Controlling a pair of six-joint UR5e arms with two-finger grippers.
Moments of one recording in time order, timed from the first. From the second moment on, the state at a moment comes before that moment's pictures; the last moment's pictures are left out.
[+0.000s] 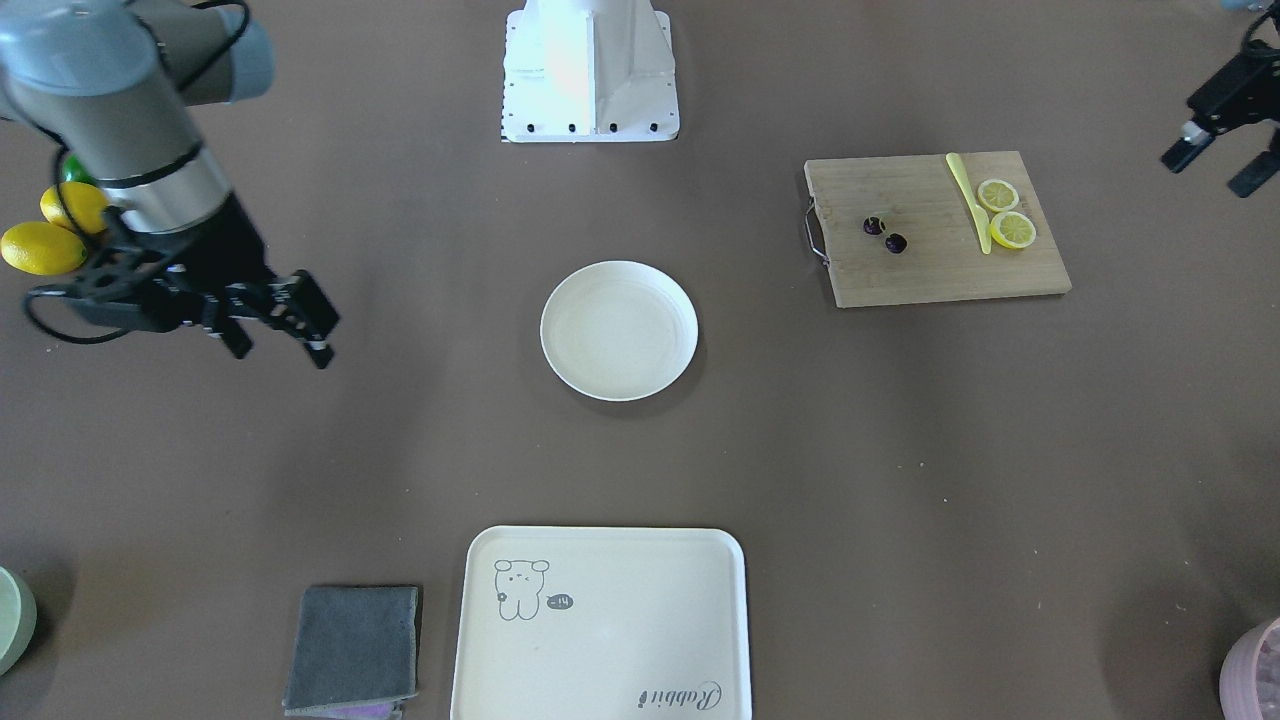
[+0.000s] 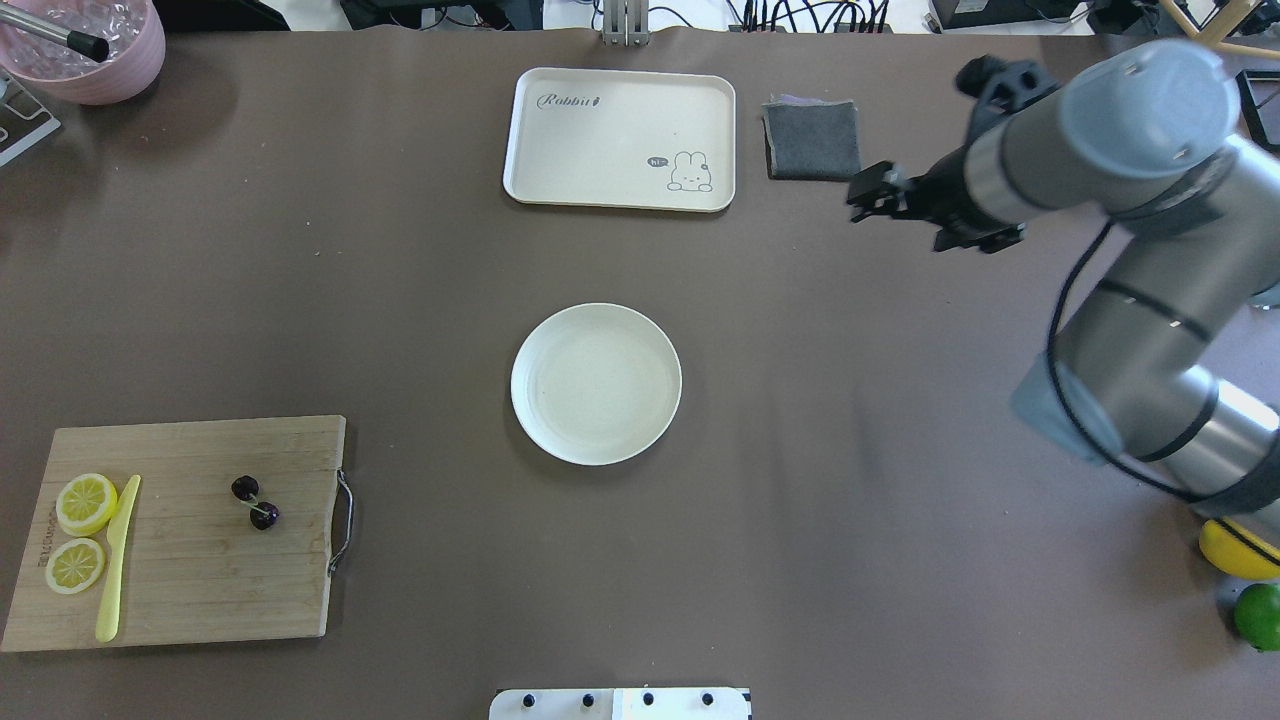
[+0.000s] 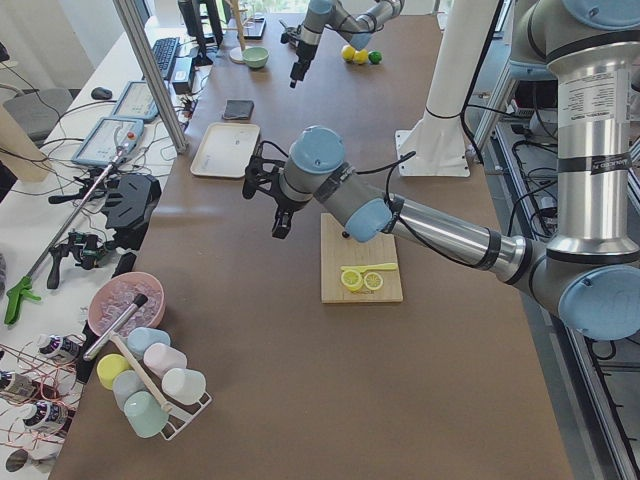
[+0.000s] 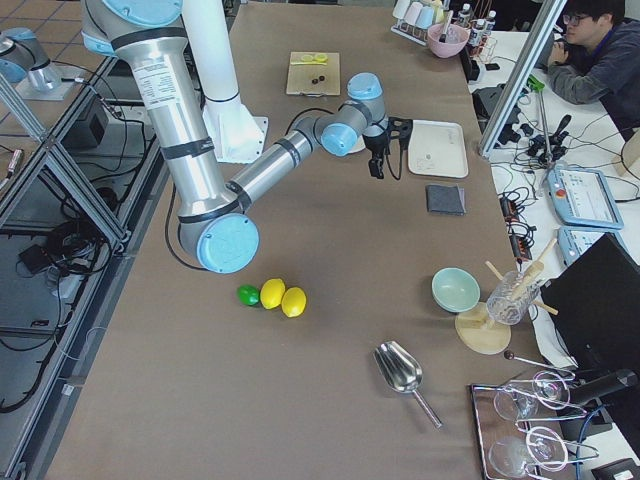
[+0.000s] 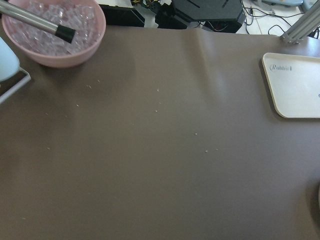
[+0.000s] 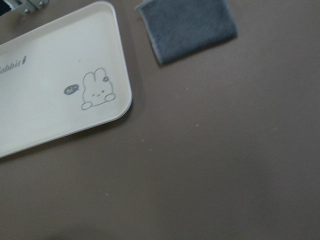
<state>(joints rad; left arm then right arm) -1.27 -1.47 -2.12 -2.03 -2.43 -0.89 0.98 -1.29 1.89 -1.35 2.03 1.16</state>
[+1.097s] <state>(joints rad) -0.51 -1.40 -2.13 -2.04 -1.83 -1.19 1.61 -1.55 1.80 -1.59 2.28 0.03</state>
